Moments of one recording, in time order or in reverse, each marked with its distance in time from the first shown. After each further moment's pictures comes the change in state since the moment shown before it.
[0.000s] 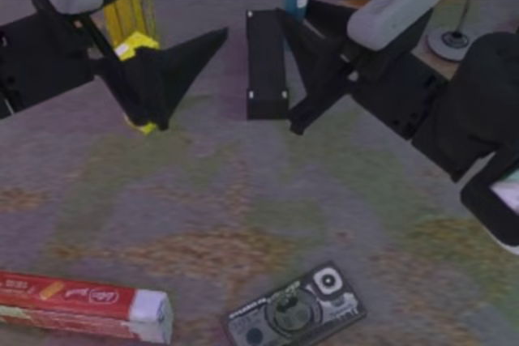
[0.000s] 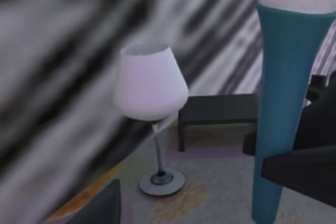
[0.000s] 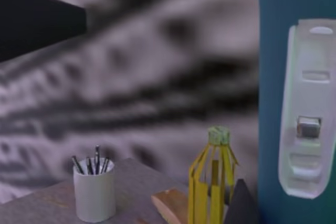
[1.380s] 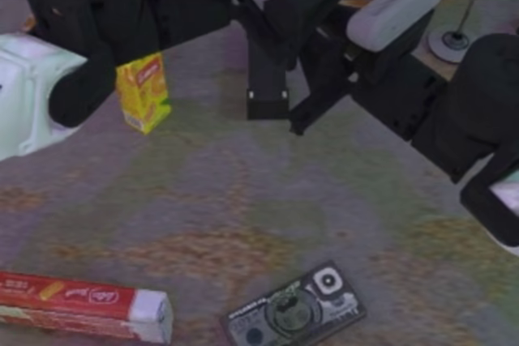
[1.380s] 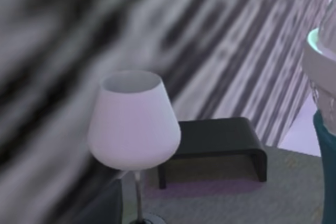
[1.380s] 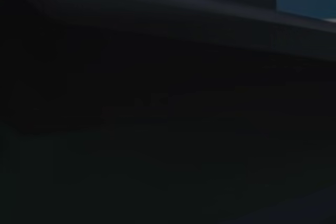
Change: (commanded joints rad) left arm -0.229 0.395 0.294 0.097 -0.161 -0.005; right arm 0.000 0.000 0.000 0.000 0.000 0.000
